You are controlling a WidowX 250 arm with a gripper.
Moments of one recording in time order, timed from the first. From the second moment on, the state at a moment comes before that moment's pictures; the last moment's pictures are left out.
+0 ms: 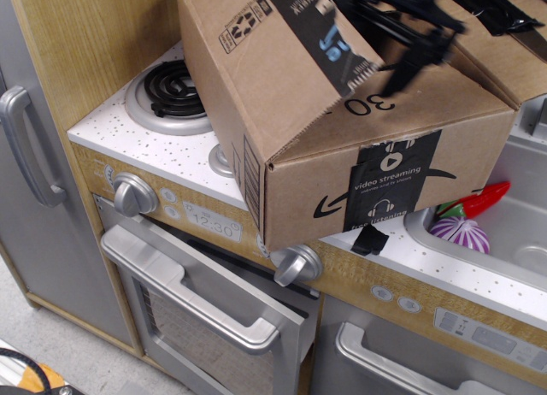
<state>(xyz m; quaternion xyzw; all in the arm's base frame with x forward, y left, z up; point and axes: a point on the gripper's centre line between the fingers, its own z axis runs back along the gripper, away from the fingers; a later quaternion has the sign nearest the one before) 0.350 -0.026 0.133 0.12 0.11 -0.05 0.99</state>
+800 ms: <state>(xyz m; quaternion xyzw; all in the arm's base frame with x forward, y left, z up) 0.287 0.052 0.170 0.13 0.05 0.00 0.99</state>
